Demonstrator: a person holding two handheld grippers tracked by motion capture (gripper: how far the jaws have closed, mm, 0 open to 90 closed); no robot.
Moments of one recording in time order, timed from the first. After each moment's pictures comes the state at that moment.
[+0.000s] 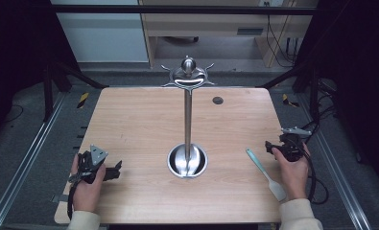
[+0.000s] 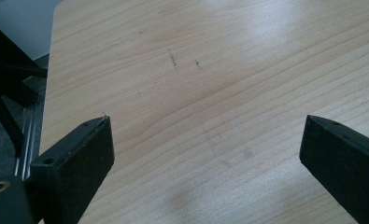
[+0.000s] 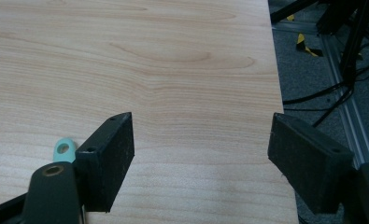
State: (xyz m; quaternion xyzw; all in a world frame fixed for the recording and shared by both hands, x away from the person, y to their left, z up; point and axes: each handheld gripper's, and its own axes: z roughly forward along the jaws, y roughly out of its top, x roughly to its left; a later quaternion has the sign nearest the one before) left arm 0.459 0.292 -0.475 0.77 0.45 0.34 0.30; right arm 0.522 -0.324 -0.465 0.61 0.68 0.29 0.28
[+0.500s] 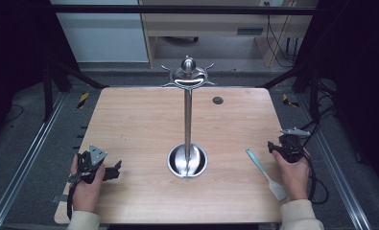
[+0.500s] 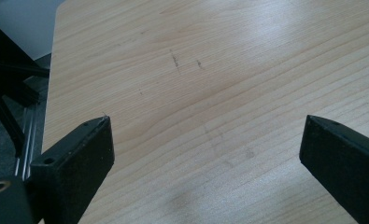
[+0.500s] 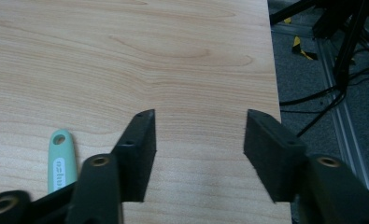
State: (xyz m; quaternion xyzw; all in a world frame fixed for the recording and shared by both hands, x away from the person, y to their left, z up) left arm 0.459 0.293 -0.474 0.77 0.45 0.34 0.30; right arm 0.519 -0.322 -0.465 0.60 0.69 0.28 0.29
